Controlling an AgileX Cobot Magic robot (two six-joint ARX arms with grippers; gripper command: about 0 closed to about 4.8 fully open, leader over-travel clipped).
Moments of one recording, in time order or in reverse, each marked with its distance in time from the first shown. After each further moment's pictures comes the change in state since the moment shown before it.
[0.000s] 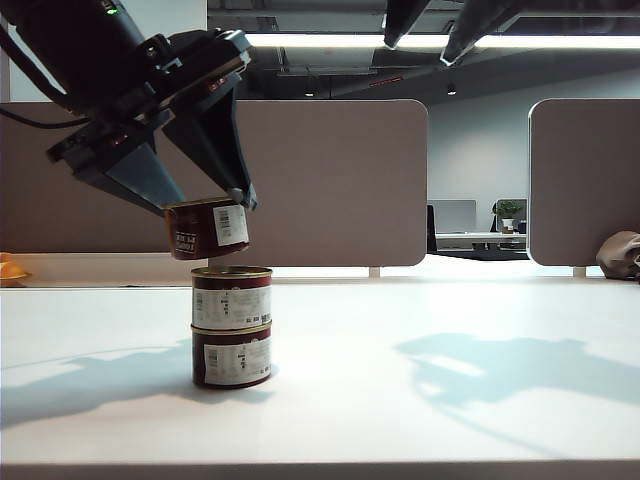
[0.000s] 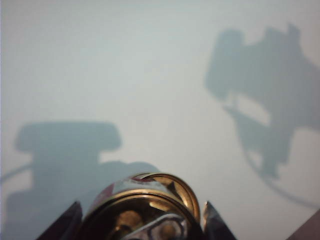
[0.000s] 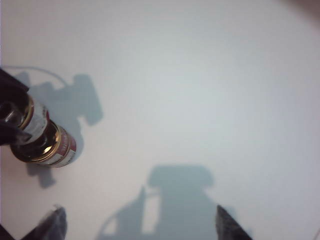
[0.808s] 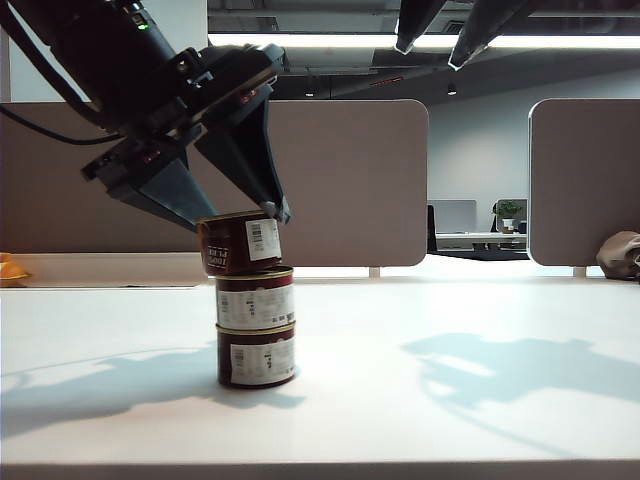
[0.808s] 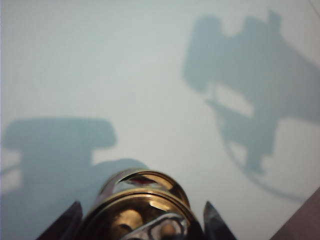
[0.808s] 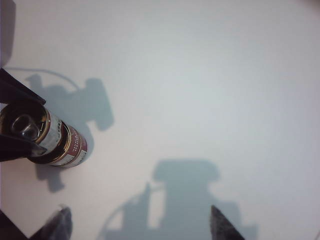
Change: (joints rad) left arm -0.040 0.061 0.005 0.045 0.037 -0.008; right arm -0.018 0.000 0.000 -0.027 -0.025 -0.001
